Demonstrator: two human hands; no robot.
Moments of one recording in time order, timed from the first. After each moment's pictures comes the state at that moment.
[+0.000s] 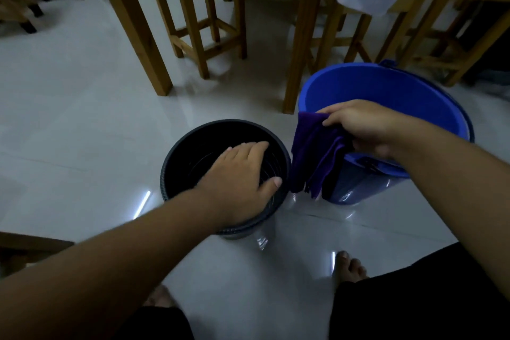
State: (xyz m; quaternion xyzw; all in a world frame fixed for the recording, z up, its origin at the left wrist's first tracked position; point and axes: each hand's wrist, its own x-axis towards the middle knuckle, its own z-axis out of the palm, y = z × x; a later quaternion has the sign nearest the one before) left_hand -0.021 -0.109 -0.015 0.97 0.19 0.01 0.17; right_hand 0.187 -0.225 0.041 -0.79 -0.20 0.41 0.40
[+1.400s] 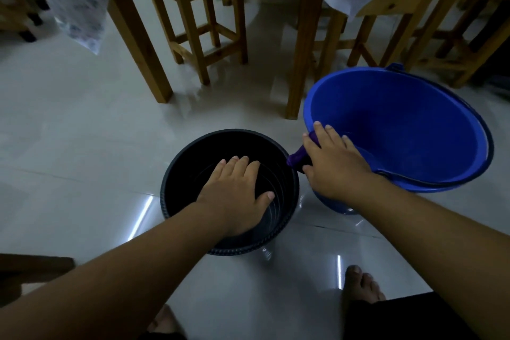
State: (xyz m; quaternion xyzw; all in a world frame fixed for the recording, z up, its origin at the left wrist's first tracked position) left_hand -0.012 -0.082 -0.047 0.96 0.23 -0.11 0.09; right_hand 0.173 -0.199 -0.050 -0.88 -0.46 0.08 -0.06
